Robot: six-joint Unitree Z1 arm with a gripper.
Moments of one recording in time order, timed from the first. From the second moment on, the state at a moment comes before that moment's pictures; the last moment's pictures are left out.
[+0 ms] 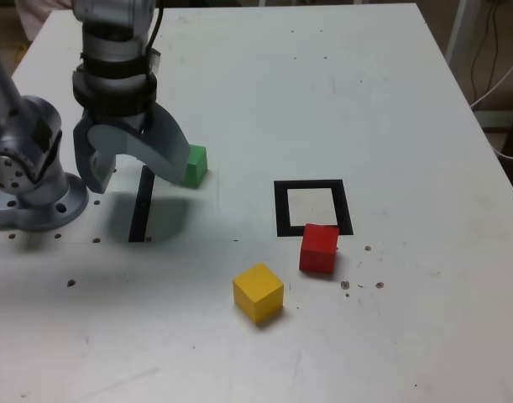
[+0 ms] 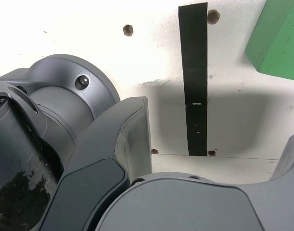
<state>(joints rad) -0.03 1.46 -0.76 1.07 0.01 0.06</state>
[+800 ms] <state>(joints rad) -0.04 1.48 -0.77 1.07 0.01 0.06</state>
